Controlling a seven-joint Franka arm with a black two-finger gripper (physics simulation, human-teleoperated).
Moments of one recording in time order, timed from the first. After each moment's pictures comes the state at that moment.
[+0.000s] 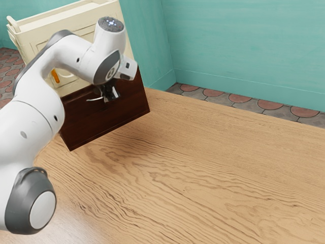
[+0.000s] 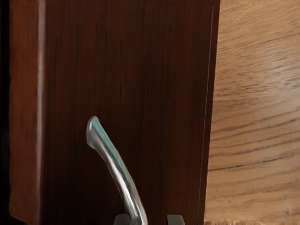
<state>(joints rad) 0.16 0.70 0.22 -0.87 0.39 1.81 0.51</state>
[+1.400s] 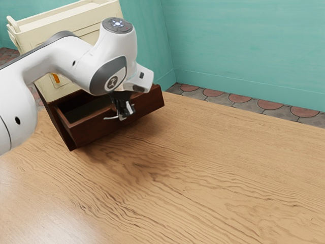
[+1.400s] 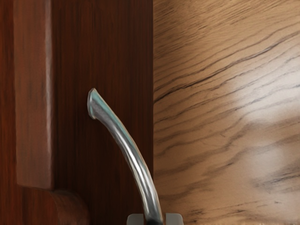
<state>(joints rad) -0.12 0.27 0.29 -1.44 0.35 1.87 0.40</state>
